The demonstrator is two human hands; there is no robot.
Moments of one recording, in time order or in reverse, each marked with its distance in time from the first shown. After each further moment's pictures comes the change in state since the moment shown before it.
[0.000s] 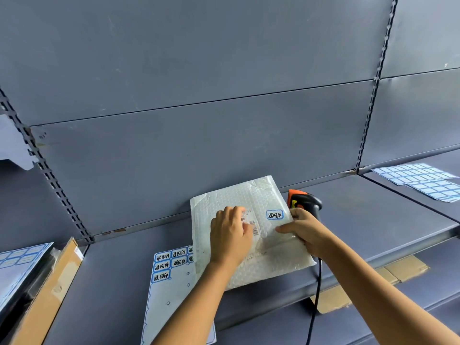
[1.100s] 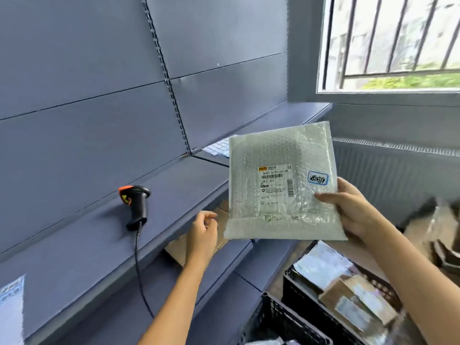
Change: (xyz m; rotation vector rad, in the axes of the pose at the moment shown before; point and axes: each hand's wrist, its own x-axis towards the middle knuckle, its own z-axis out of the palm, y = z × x) left_hand -0.126 0.304 0.063 -0.726 -0.489 -0.198; right_hand -0.329 0.080 -0.343 0.501 0.601 -0.222
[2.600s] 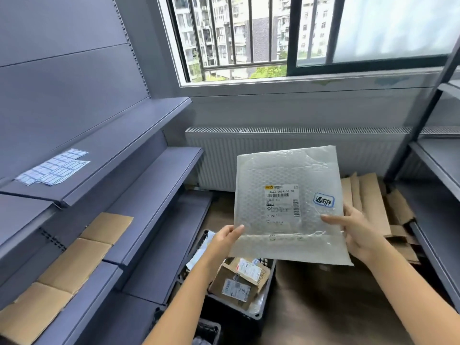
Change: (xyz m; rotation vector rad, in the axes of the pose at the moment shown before) left_hand -0.145 0.139 0.374 -0.189 -0.992 -0.175; right_hand -0.149 -0.070 -0.383 0.022 0.488 0.047
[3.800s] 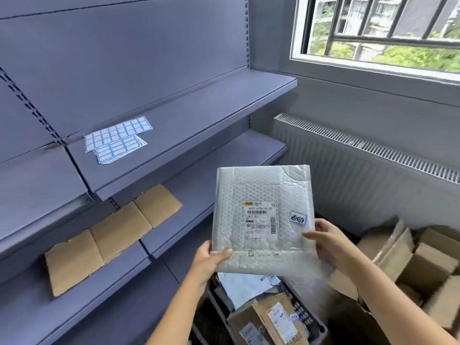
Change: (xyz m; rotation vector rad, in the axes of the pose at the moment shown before) left_hand 0.178 -0.035 -0.157 -0.407 0.629 -0.192; right_hand 0.367 0.041 0.183 -0.357 -0.436 0.287
